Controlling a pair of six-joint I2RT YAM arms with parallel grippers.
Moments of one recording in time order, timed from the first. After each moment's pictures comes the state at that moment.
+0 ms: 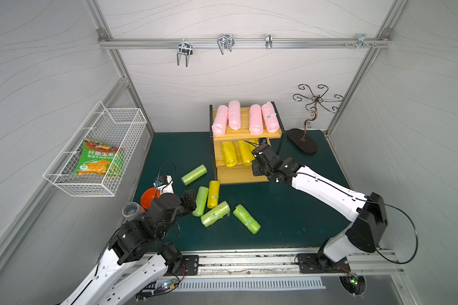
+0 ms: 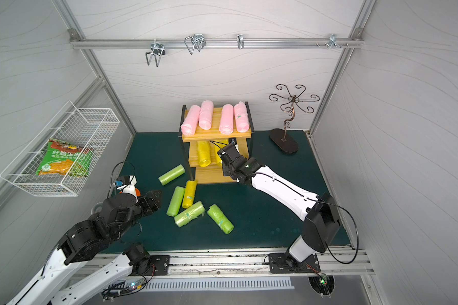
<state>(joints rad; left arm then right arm) -0.70 0.53 0.88 -1.00 -0.46 -0.79 0.84 1.57 1.39 -0.62 0.43 0.45</state>
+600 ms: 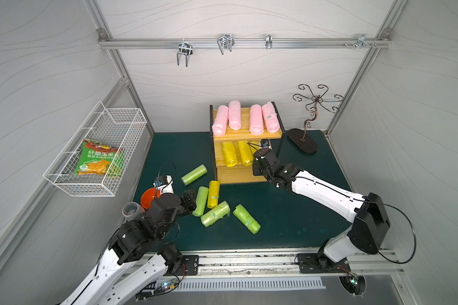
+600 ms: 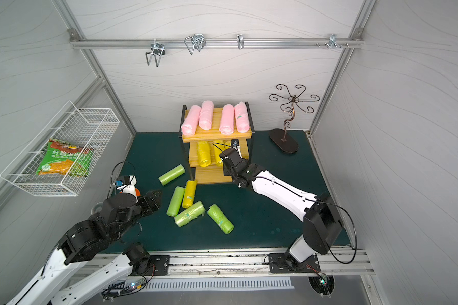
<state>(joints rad) -0.70 0.53 0.88 -1.00 -0.46 -0.79 0.84 1.53 1.25 -0.41 0.48 0.45</state>
